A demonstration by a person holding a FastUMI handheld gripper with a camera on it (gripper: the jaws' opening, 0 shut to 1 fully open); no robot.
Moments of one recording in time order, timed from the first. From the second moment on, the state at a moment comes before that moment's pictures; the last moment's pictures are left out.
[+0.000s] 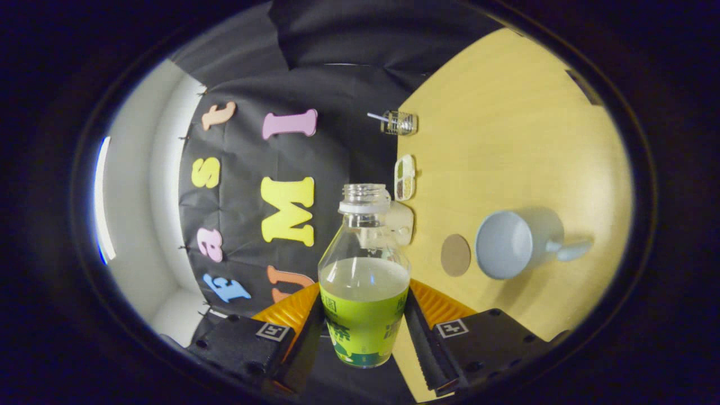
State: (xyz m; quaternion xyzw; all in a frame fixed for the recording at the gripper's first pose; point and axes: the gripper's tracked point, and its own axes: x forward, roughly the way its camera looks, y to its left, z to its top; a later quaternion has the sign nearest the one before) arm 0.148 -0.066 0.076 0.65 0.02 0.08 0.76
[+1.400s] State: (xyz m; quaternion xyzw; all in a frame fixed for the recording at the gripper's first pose) arm 0.253 -0.037 0.028 0.04 0.01 -0.05 1.00
